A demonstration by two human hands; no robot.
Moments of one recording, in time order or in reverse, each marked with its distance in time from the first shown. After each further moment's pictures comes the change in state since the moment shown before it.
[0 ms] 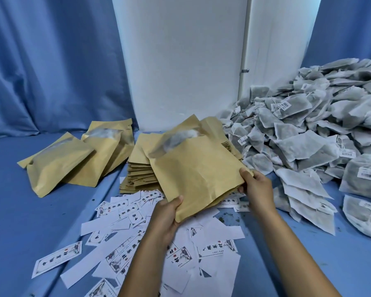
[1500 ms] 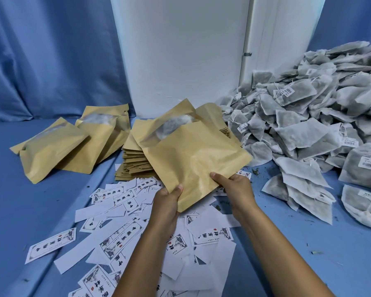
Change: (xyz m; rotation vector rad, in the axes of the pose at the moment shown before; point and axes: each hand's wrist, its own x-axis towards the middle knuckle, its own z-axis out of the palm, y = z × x) left_hand 0.002 -0.016 0.011 0.043 0.038 0.103; right_hand -0.035 0.009 0.024 0.051 -0.186 0.238
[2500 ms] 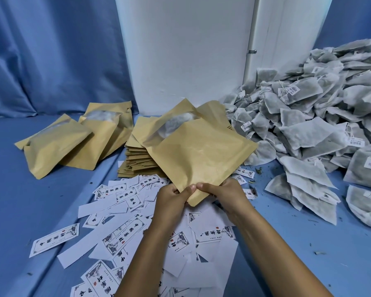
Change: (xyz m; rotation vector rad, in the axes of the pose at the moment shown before) left_hand -0.008 -0.001 -0.003 0.304 -0.095 0.223; right_hand -0.020 0.001 0.015 0.050 -0.228 0.033
